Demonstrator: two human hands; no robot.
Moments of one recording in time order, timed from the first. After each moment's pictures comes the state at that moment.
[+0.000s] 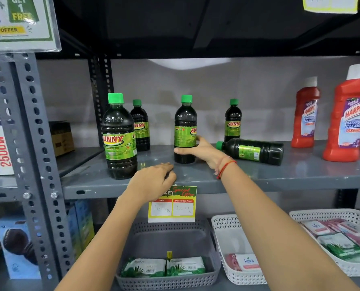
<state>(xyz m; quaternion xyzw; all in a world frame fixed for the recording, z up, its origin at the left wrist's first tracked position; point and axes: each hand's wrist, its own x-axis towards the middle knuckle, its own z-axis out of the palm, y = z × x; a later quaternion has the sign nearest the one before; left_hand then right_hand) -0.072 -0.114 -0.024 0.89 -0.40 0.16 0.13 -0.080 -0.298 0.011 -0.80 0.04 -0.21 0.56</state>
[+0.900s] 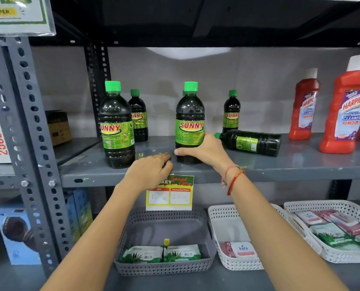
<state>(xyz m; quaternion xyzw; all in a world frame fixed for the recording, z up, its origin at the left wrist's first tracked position) -0.076 -0.115 -0.020 0.90 -0.40 0.16 0.11 -0.126 -0.280 -0.001 -0.85 0.07 -0.32 0.41</state>
